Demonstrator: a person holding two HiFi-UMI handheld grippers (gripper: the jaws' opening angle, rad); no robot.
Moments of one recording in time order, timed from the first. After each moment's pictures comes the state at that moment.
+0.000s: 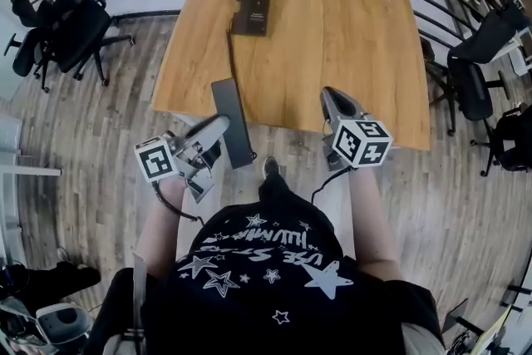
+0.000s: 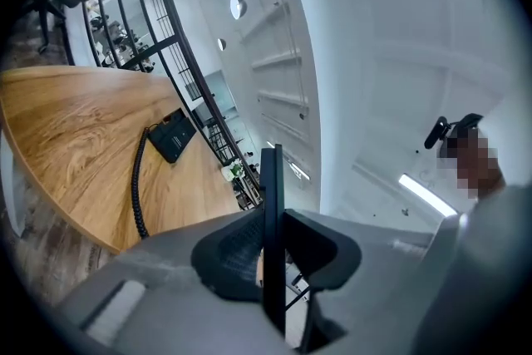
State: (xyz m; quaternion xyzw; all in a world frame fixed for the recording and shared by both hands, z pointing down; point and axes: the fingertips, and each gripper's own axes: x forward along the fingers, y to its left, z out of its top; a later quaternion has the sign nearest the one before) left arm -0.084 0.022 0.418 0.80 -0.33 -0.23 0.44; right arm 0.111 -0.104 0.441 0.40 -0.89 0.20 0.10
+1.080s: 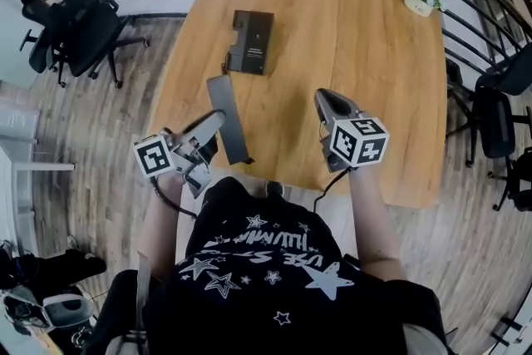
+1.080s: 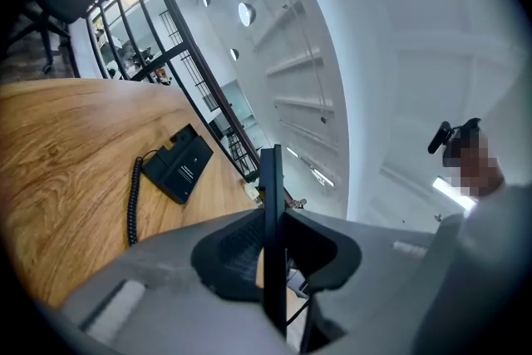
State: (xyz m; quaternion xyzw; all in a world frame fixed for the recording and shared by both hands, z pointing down) left arm -0.100 -0.153 0.430 0.78 -0.40 -0.21 0.43; right arm 0.079 -0.278 0.478 0.31 -0.91 0.24 0.12
